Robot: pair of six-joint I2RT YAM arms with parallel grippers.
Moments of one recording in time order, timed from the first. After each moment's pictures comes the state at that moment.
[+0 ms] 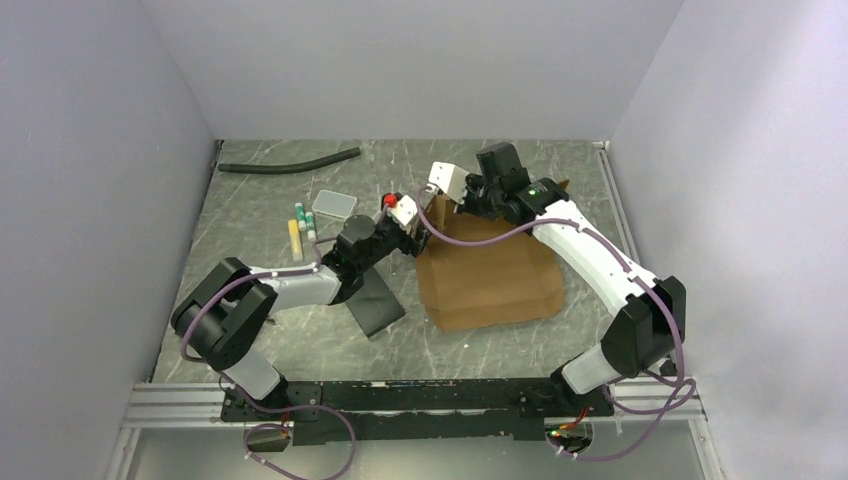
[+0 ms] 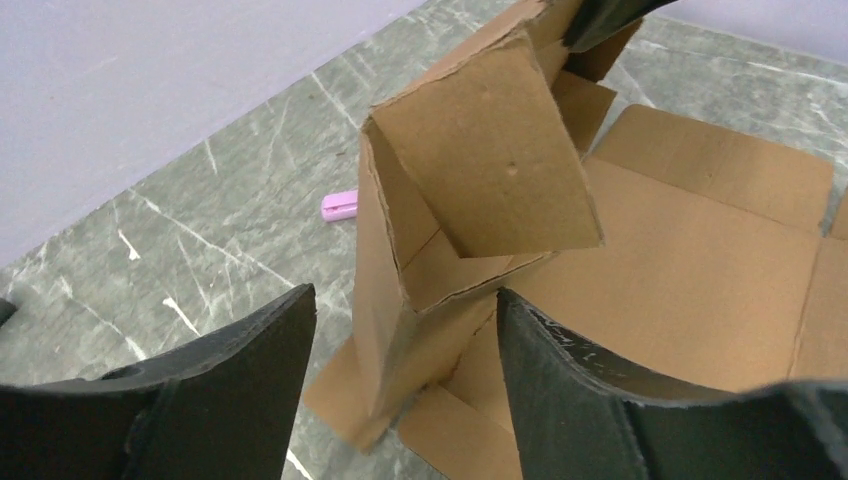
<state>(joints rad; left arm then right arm) -0.69 1.59 0.72 0.85 0.12 0.12 0.52 1.51 1.39 -0.66 -0.06 -0.85</state>
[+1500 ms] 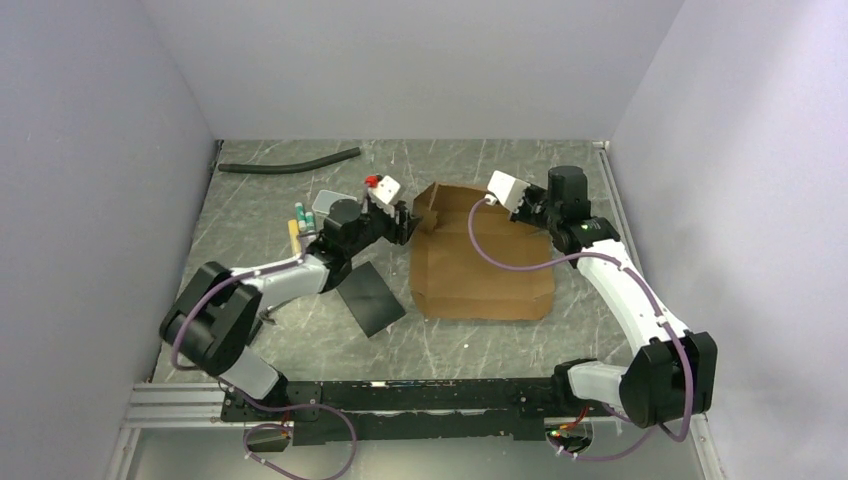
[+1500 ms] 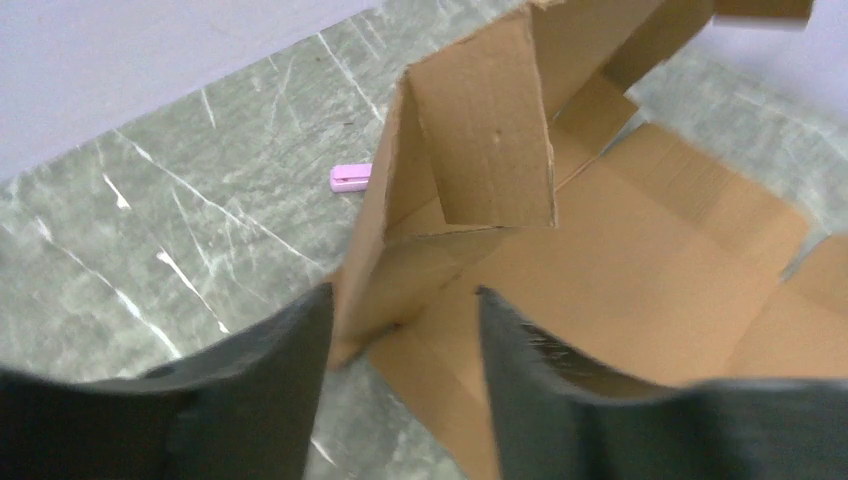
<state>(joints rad) -0.60 1.58 0.78 0.70 0.20 0.01 0.21 1.23 0.99 -0.32 -0.17 -1.04</state>
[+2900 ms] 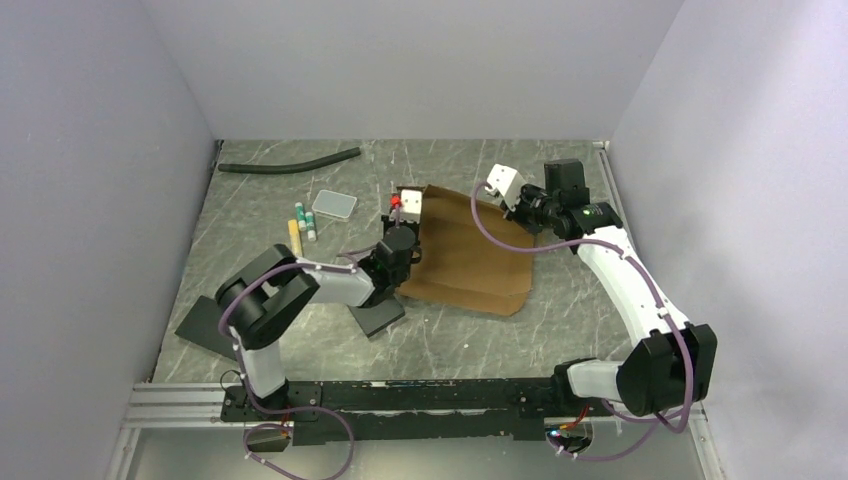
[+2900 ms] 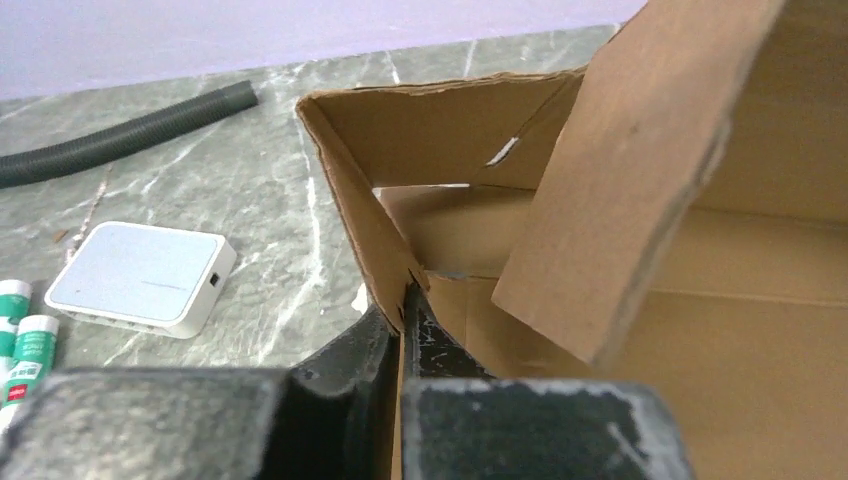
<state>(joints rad) -0.86 1.83 0.87 0.87 -0.81 -0.07 0.21 1.28 1.13 -0.59 -0.33 -0.83</state>
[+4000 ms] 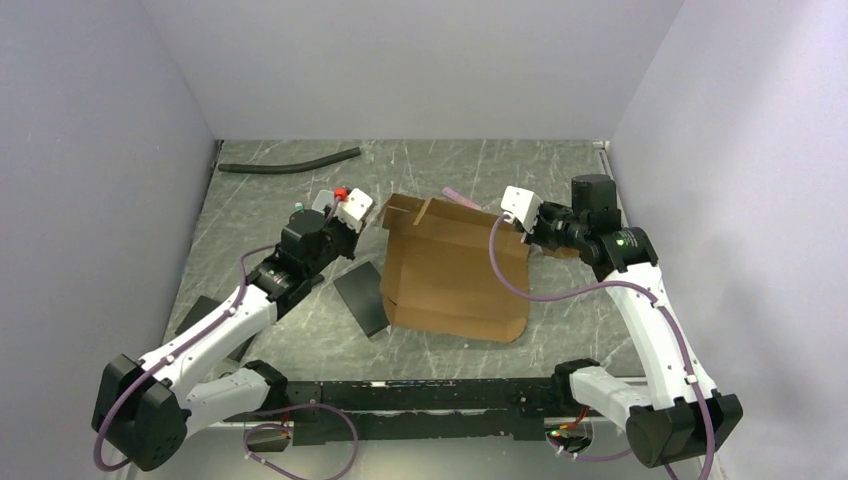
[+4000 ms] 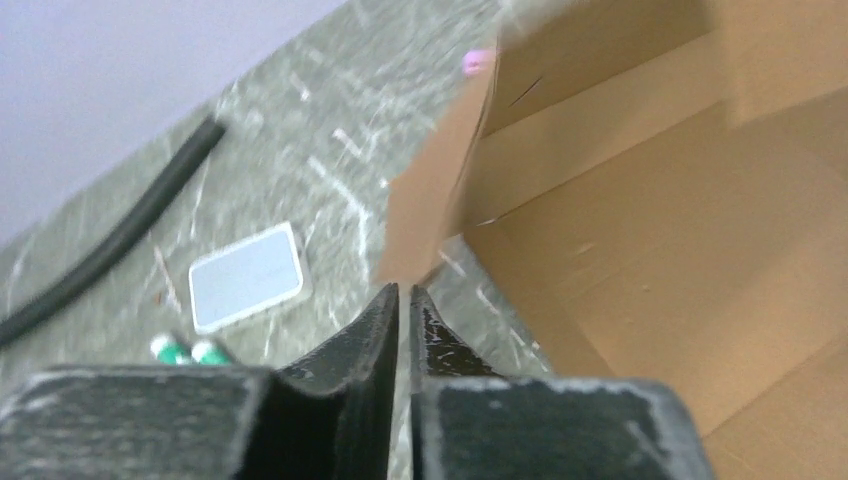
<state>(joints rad) -0.56 1.05 0.74 0.06 0.05 0.24 0.18 1.04 1.12 -0.77 -0.45 -1.01</state>
